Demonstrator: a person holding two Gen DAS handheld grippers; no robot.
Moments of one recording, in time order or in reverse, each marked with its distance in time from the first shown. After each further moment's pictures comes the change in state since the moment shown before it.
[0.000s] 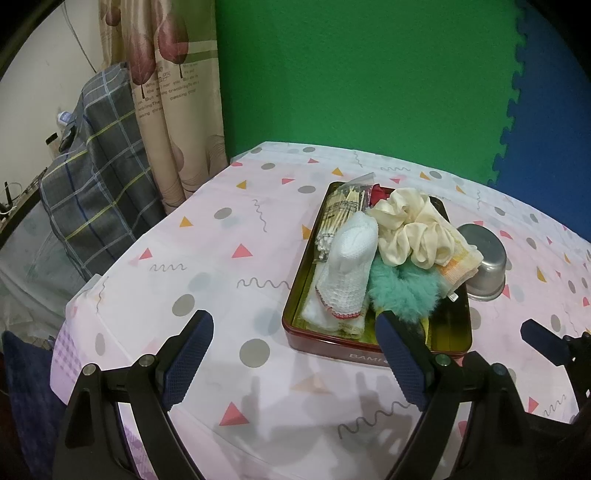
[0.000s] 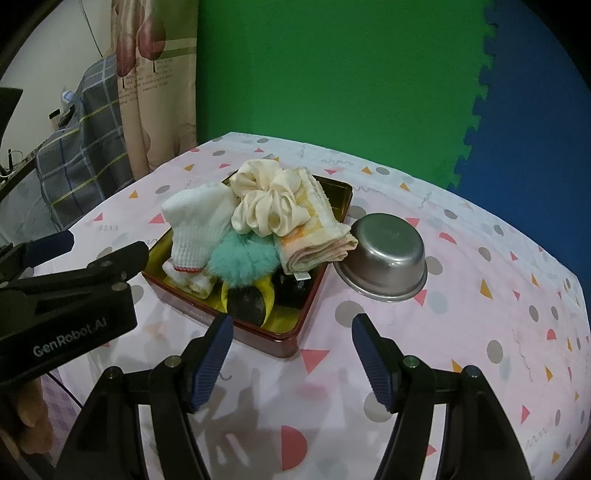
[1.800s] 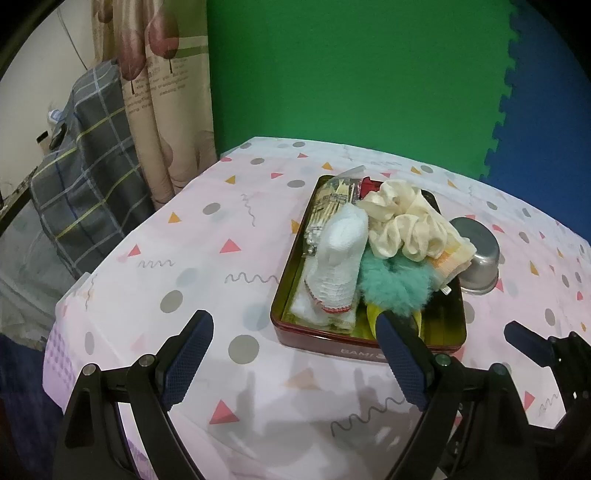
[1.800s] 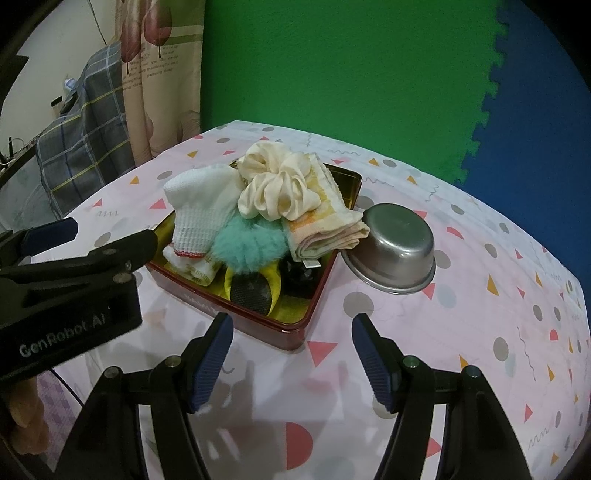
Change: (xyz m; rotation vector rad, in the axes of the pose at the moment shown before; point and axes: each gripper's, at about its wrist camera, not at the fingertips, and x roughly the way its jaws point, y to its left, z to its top) left arm 0.003 -0.003 -0.006 0.011 0.007 -0.033; right arm 0.009 0.009 -0.005 -0.024 0.028 -0.002
